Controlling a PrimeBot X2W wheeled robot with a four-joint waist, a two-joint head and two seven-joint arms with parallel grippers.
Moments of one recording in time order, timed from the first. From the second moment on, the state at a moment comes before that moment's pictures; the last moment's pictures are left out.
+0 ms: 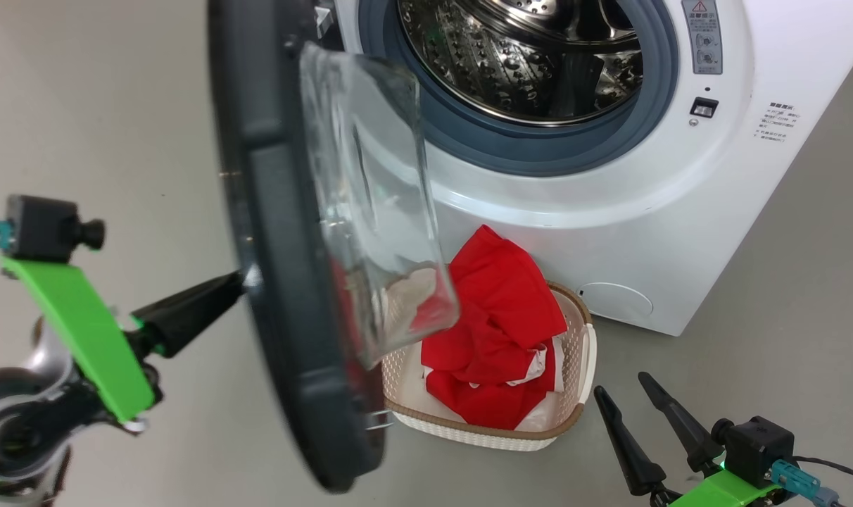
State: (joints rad) left arm -0.50 0.61 -0.28 -0.02 -1.39 -0.12 0.61; right arm 0.00 -0.18 0.27 0.23 0.50 0.12 -0.26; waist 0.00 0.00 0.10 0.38
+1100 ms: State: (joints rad) left arm -0.24 0.60 -0.42 0.17 -1.41 -0.12 0.14; right arm 0.04 -0.16 0.25 0.24 0.50 0.12 -0.26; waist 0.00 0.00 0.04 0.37
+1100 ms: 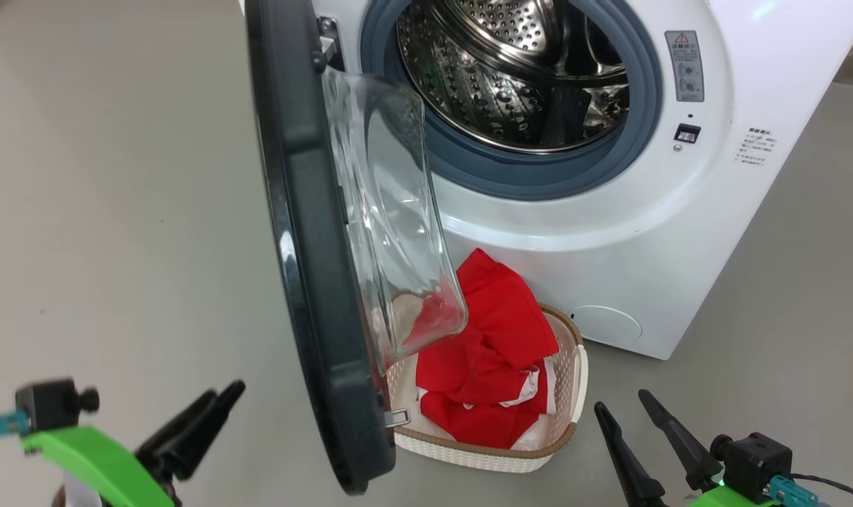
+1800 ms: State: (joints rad) left arm -0.14 0.43 -0.44 0.49 -1.22 -0.12 -0.25; right arm 0.06 -0.18 0.20 0.24 0.50 0.12 -0.26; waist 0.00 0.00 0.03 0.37
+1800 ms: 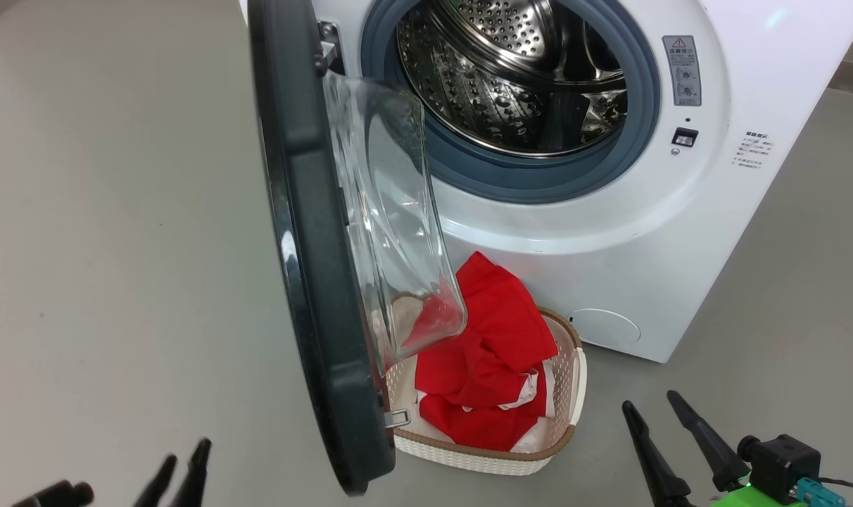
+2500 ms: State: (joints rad) left arm 0.00 0.08 0.10 0.33 -0.31 -0.13 -0.25; right arm 0.06 -0.18 0.13 0.23 0.50 0.12 -0.26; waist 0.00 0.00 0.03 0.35
